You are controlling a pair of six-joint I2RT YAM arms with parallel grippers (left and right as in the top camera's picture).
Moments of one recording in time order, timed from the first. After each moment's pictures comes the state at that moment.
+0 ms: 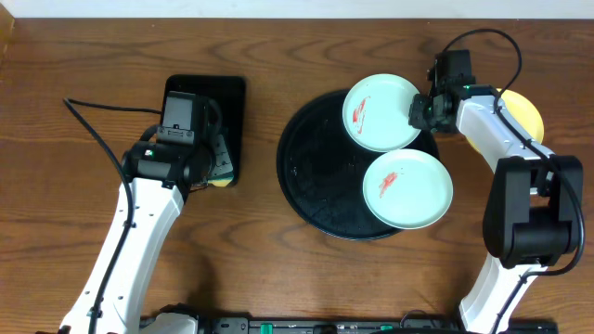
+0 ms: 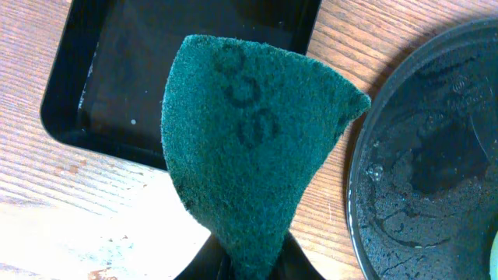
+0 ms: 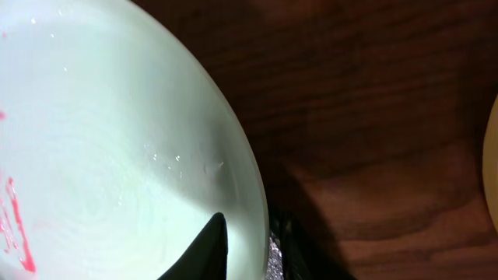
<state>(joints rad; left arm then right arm) -0.16 1.34 1.13 -0.91 -0.03 -0.44 0.07 2.02 1.41 -0.57 -0.03 0.26</state>
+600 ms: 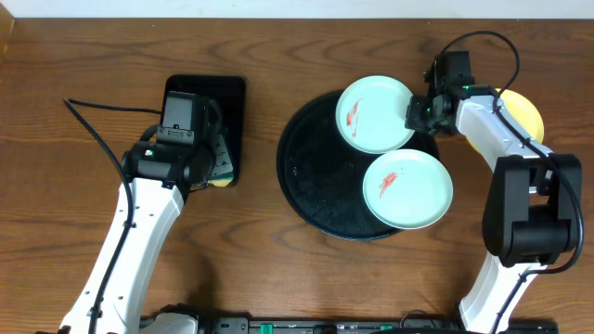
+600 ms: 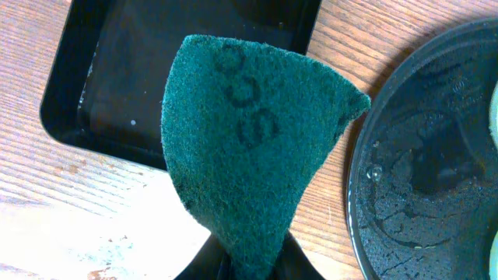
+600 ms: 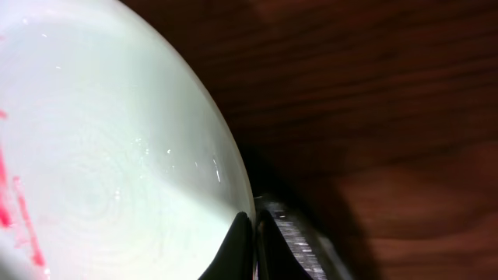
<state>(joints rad) -0.16 1.34 1.13 -0.91 -0.03 -0.44 0.07 2.03 1.41 -0.57 -0.13 0.26</state>
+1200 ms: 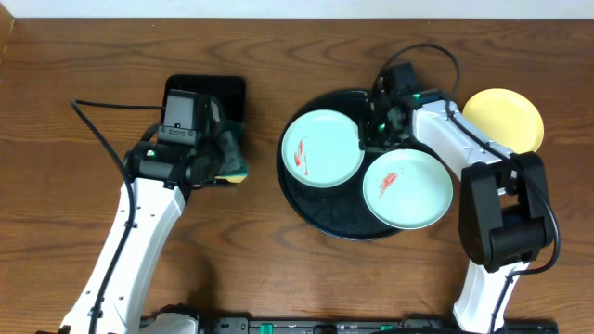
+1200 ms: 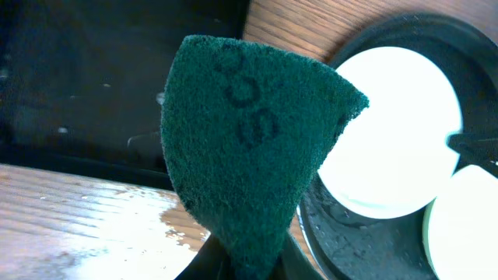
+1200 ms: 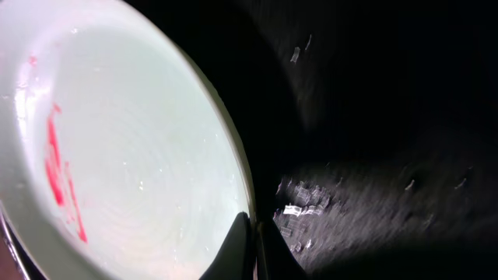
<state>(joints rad) -0.18 1.34 1.13 -0.86 0.12 -0.44 0.28 2.04 1.41 -0.71 -0.30 0.26</state>
